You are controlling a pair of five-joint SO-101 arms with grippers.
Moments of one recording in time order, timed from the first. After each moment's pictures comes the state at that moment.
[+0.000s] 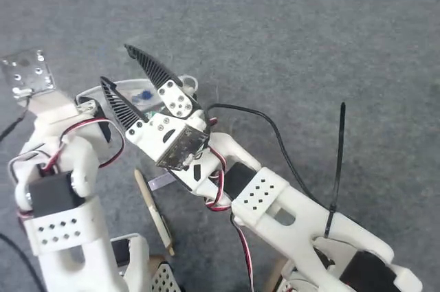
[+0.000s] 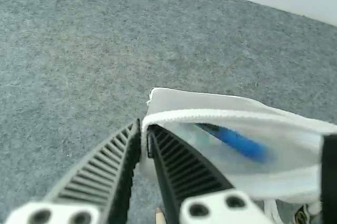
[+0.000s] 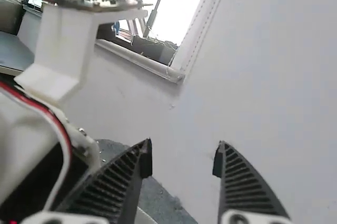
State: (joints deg) left arm -20.4 -55.2 38.9 68.8 10.3; right arm -54.3 -23.7 43.9 -26.9 20.4
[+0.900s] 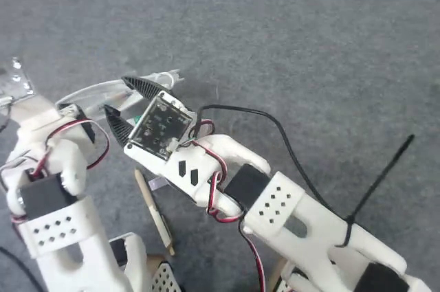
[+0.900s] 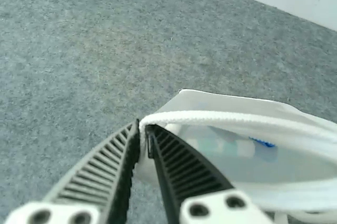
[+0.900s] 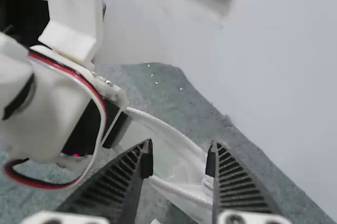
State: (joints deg) left arm -27.5 -55.1 41.1 66.9 10.3; right arm -57.4 -31.3 32.0 17.6 14.2
